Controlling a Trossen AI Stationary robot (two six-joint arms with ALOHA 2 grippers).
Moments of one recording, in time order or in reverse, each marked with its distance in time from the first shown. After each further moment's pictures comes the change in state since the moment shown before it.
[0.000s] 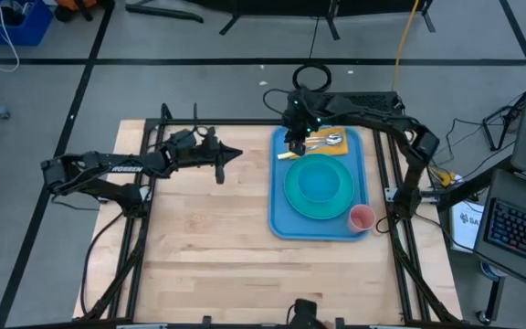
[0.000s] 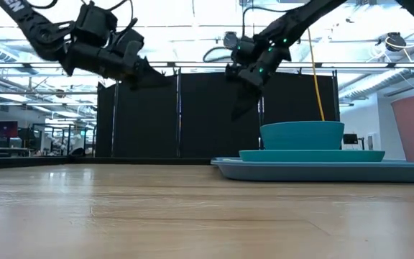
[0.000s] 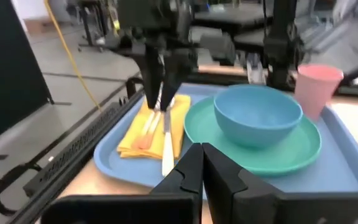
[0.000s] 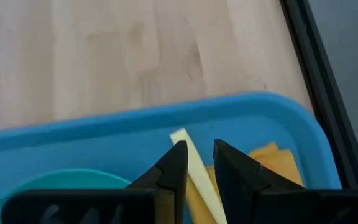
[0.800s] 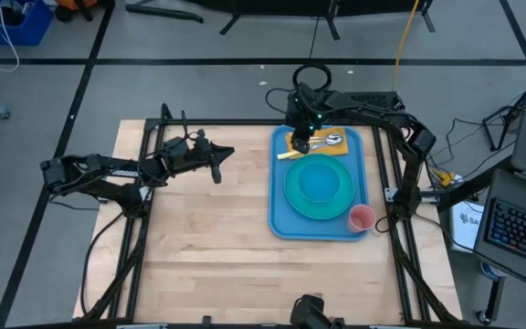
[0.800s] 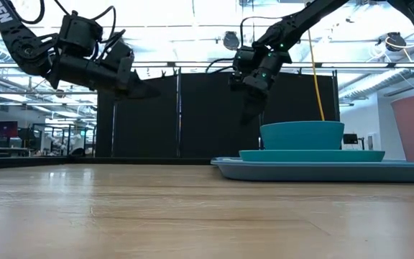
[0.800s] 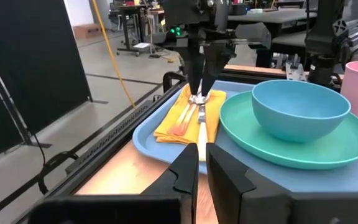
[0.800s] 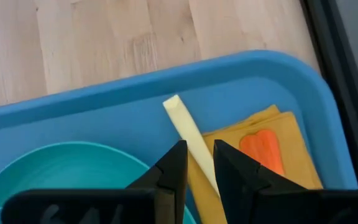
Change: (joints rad) left arm 0.010 0.000 -0.160 0.206 -0.140 -0.017; right arm -0.046 0.048 0.050 -0.139 0.003 -0.014
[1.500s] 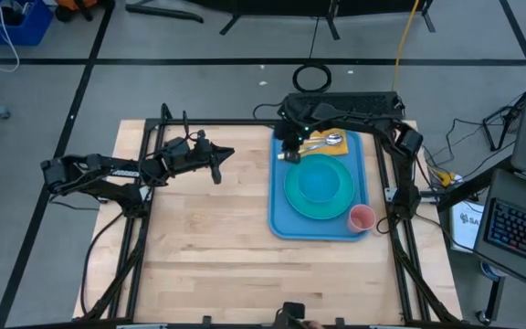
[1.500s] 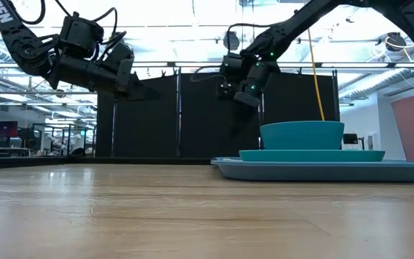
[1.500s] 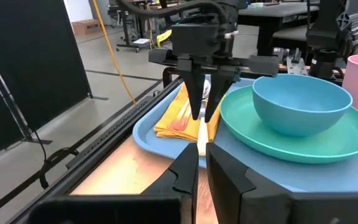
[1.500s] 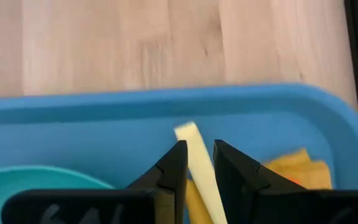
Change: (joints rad) left arm 0.000 0.004 0.000 -0.016 -0.001 0.006; right arm 0.093 0.092 -0.002 0.102 0.076 -0.069
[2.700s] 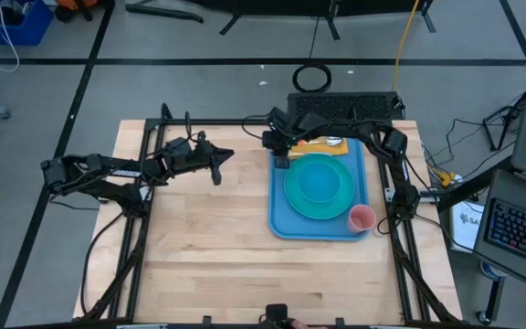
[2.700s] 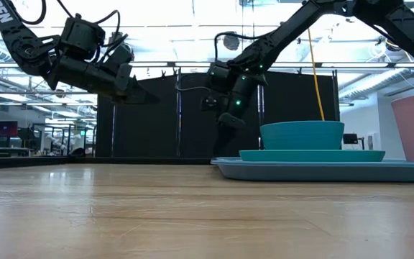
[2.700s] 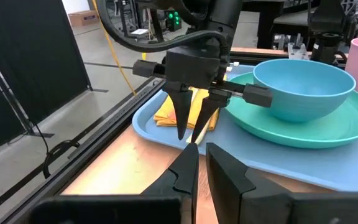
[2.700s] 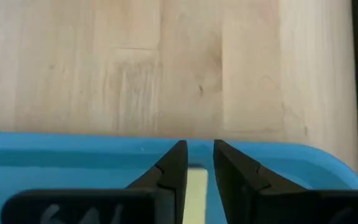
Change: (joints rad) left arm 0.000 0.000 0.000 -0.044 0.000 0.024; right arm 0.074 0.125 0.032 0.170 0.104 -0.075
